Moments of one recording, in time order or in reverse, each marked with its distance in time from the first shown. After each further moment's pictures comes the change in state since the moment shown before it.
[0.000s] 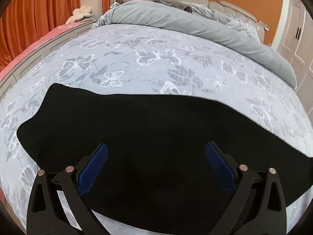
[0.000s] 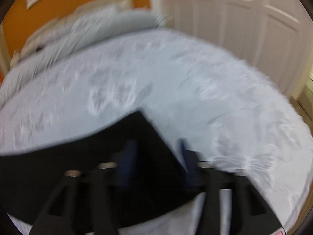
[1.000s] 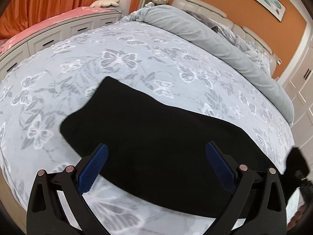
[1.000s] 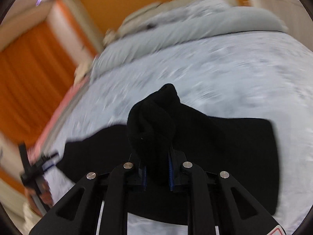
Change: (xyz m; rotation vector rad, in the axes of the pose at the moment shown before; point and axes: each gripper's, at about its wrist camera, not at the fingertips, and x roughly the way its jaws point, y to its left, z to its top) left arm -0.044 0.128 0.008 -0.232 -0.014 -0.034; right arm -0.104 0.327 -0.081 -0.286 0.175 0.724
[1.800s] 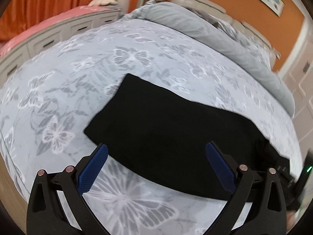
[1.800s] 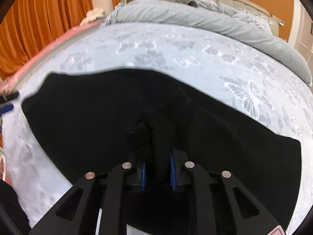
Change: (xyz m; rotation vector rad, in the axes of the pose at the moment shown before) left arm -0.008 0.030 -0.006 0.083 0.030 0.005; right arm 0.095 0.113 -0.060 -0.371 0.124 -0.160
